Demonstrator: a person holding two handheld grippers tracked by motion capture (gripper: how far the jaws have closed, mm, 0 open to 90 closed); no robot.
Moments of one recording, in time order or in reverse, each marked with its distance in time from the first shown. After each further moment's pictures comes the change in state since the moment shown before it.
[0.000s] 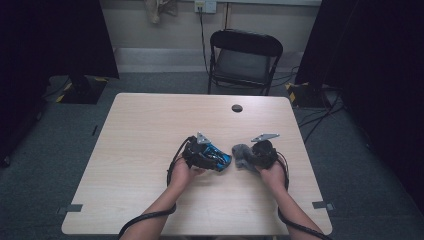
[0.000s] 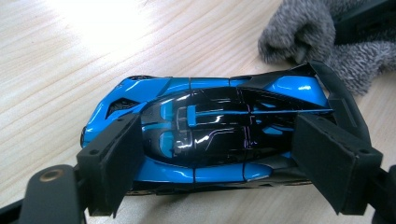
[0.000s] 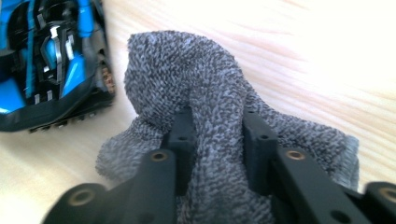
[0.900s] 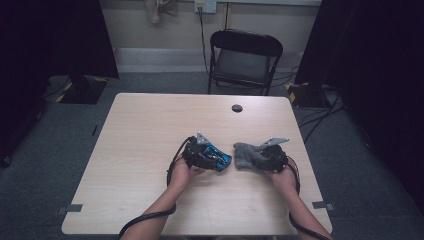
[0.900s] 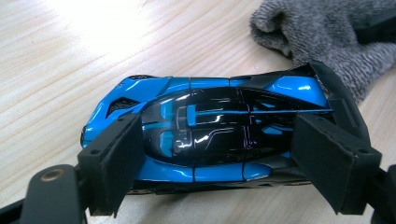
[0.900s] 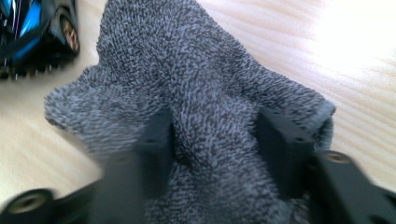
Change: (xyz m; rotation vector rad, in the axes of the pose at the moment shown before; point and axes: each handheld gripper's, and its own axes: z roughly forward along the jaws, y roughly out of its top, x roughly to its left) left arm 0.000 -0.001 0.000 -0.003 -0.004 -0.002; right arm -0.022 -0.024 -0.009 0.001 -0.022 -0.041
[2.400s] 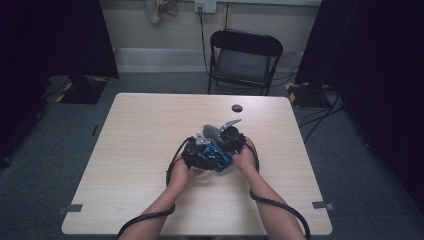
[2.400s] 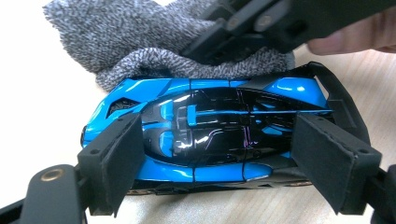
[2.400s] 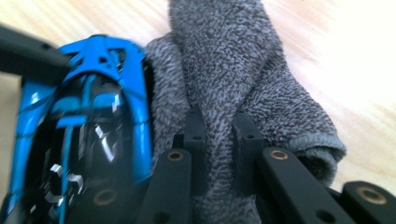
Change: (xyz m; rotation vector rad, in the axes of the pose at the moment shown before) left arm 0.001 -0.003 -0.001 -0.018 -0.008 0.010; right arm 0.068 0.099 0.074 0.047 0.072 -0.118
